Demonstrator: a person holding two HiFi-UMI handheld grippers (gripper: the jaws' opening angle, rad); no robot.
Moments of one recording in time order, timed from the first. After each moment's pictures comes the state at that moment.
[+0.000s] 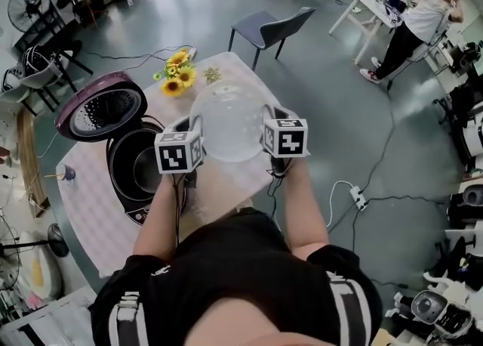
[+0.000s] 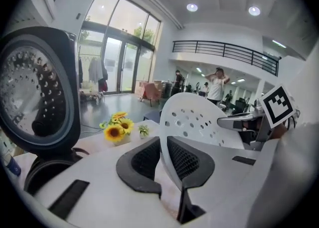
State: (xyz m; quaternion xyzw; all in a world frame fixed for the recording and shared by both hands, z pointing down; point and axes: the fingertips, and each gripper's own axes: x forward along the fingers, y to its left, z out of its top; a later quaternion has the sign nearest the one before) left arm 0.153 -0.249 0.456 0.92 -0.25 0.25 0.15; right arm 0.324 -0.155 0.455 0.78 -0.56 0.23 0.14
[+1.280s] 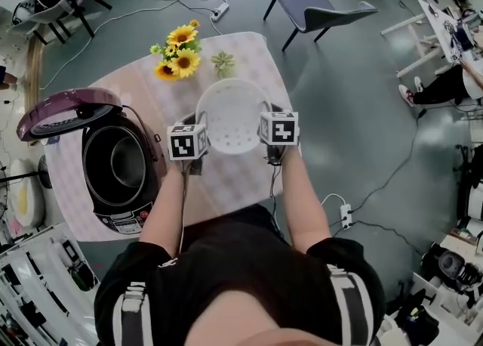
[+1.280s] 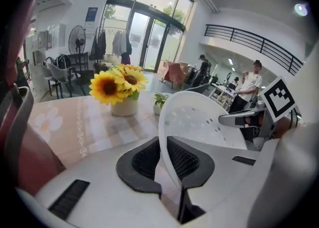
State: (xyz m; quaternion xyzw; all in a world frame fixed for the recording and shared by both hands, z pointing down) left arm 0.251 -0.353 0.665 0.84 -0.35 0.31 0.27; right arm 0.440 -0.309 0.663 0.66 -0.63 0.34 0.23
